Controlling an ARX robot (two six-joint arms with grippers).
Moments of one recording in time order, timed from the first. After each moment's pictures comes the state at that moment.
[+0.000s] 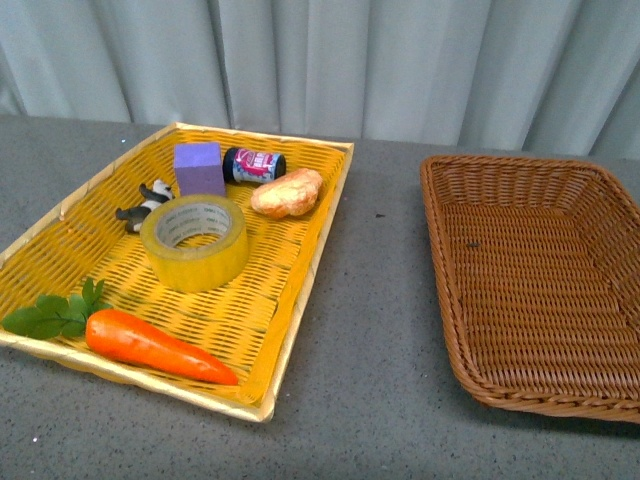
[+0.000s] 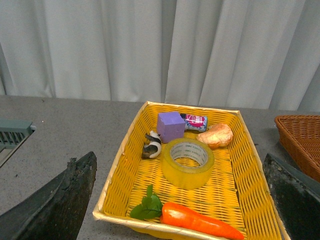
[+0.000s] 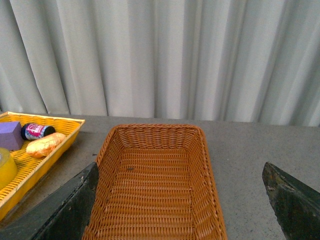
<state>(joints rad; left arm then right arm) 0.00 0.00 0.02 0.00 0.00 0.00 0.00 0.00 0.01 0.00 0.00 0.00</state>
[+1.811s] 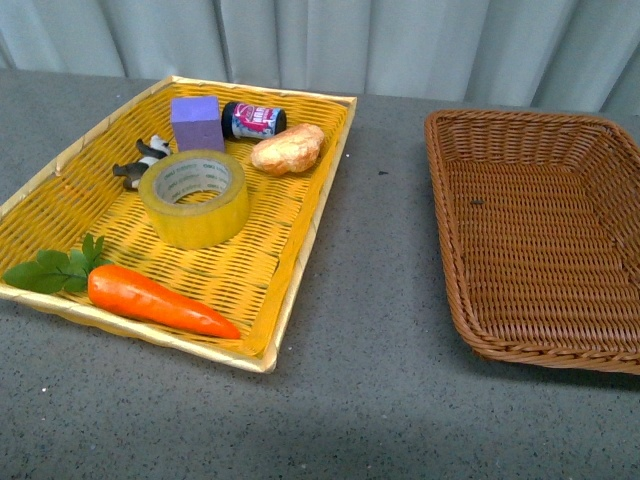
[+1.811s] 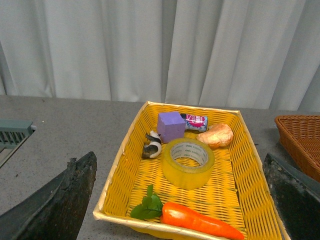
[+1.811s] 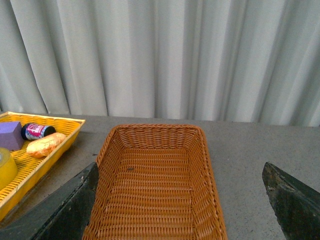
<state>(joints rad) 0.00 0.00 0.02 0.00 0.00 0.00 0.00 0.00 0.01 0.00 0.00 0.00</state>
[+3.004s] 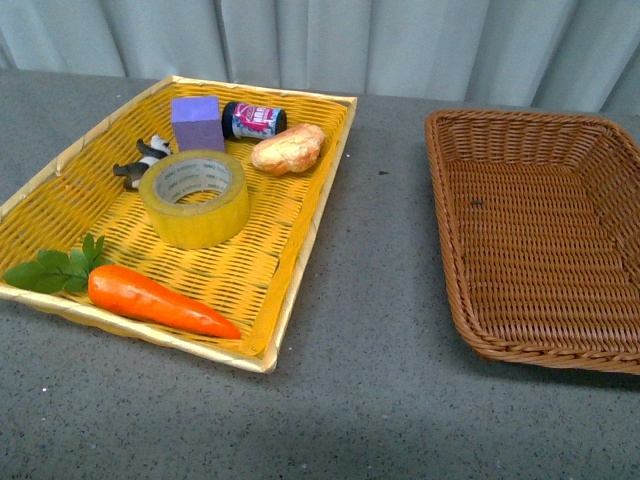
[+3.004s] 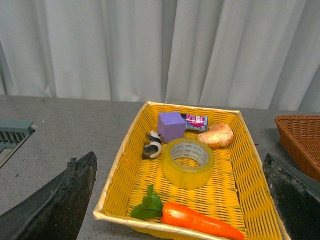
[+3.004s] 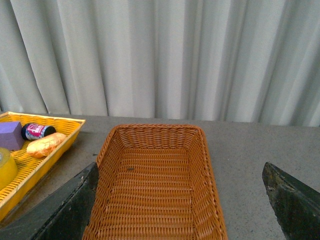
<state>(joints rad) 0.00 0.00 0.02 0.00 0.00 0.00 0.00 0.00 0.01 0.00 0.00 0.00</state>
